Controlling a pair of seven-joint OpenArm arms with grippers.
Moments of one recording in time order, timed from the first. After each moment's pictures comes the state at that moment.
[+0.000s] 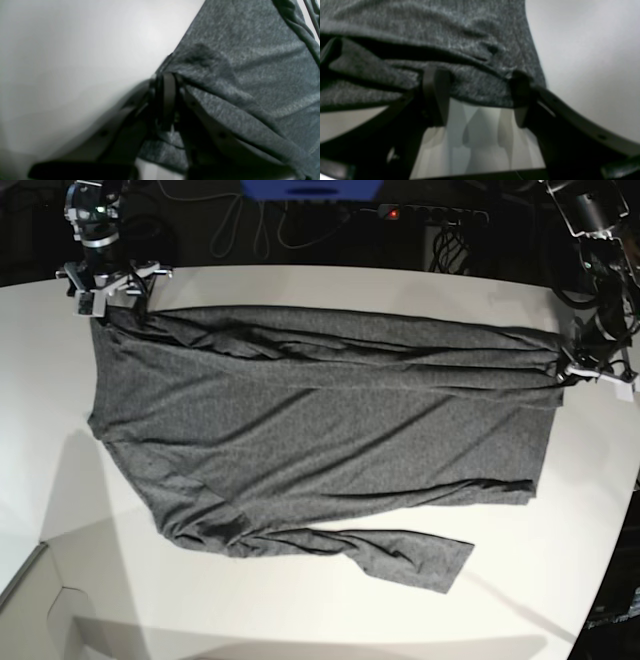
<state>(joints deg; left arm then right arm) 5.7 -20.8 -32.9 69.5 -42.8 -14.5 44.8 -32.1 2.9 23.9 89.3 4.5 17.8 -3.0</state>
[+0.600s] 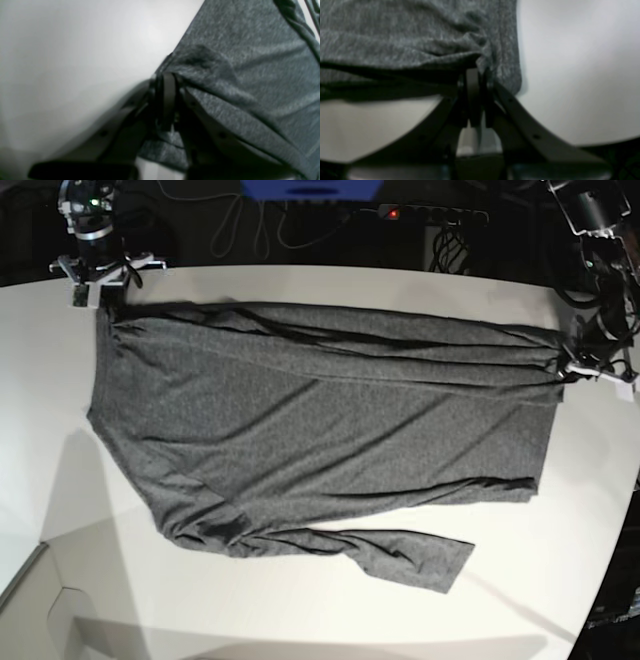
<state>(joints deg) 7.1 -21.8 -32.7 71.9 -42.5 -14.3 46.8 -34.5 4.0 24.4 90.8 4.6 17.8 -3.4</state>
